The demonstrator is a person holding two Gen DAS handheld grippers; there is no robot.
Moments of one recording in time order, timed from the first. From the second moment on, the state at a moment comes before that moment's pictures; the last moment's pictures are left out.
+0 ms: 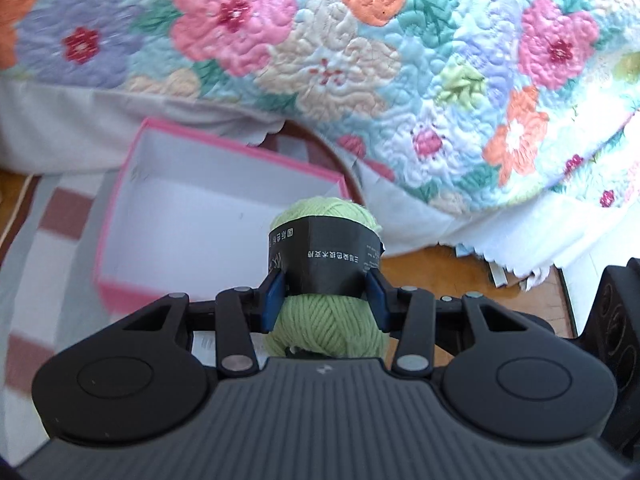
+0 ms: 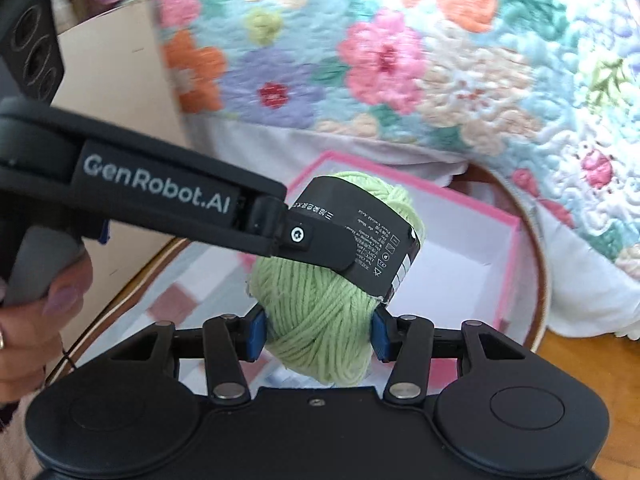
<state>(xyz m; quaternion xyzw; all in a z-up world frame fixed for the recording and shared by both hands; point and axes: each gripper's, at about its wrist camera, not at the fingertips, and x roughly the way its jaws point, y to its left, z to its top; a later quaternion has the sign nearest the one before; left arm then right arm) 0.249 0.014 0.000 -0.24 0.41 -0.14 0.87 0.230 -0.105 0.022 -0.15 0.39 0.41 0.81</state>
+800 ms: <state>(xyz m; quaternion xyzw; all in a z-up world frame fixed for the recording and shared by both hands) 0.439 -0.004 -0.142 -0.30 0.51 -0.17 0.79 0.382 -0.043 -0.104 -0.27 0.47 0.28 0.80</state>
